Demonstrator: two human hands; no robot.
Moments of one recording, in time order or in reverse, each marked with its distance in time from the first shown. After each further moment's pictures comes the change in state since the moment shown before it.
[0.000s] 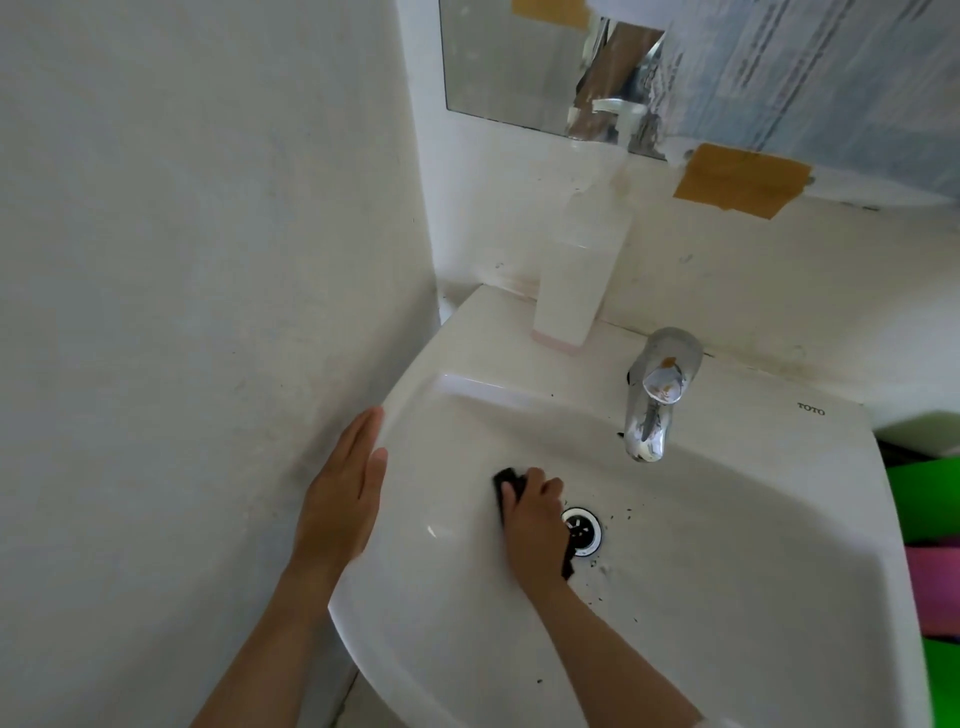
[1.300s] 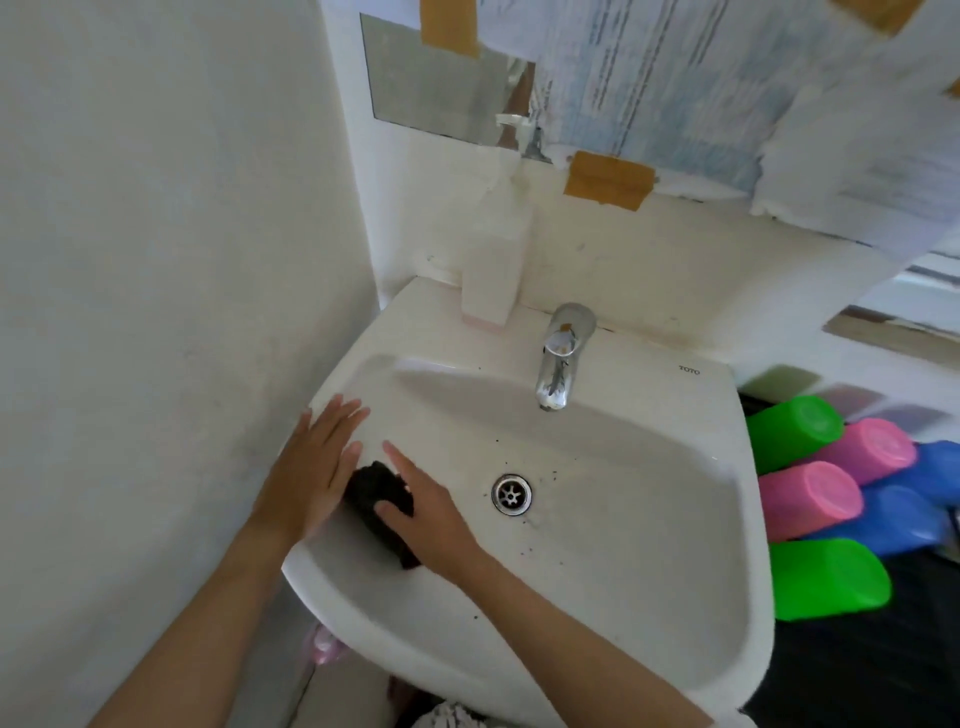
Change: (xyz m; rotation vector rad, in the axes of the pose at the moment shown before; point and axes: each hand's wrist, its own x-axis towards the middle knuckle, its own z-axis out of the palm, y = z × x) left_hand -0.009 0.004 0.001 0.332 -0.159 0.389; right_hand -0.065 -0.050 -0.080 0.451 -0.543 -0.313
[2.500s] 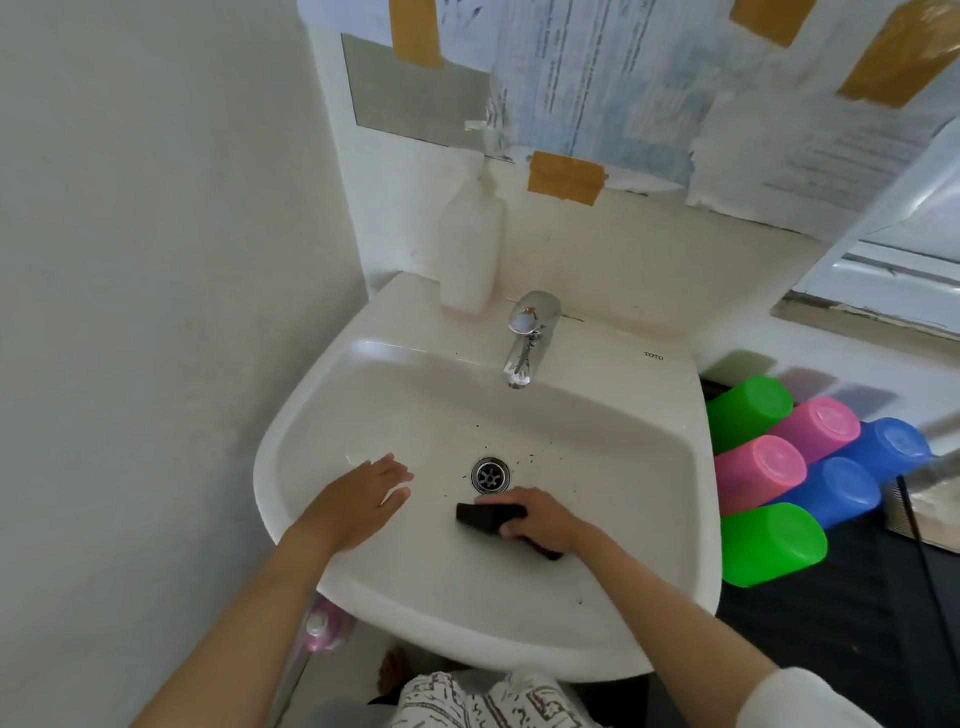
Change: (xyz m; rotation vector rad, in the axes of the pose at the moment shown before) left_hand -0.028 0.072 0.026 -0.047 -0.467 -0.092; right_hand -0.055 0.112 -0.105 -0.201 -0.283 0.216
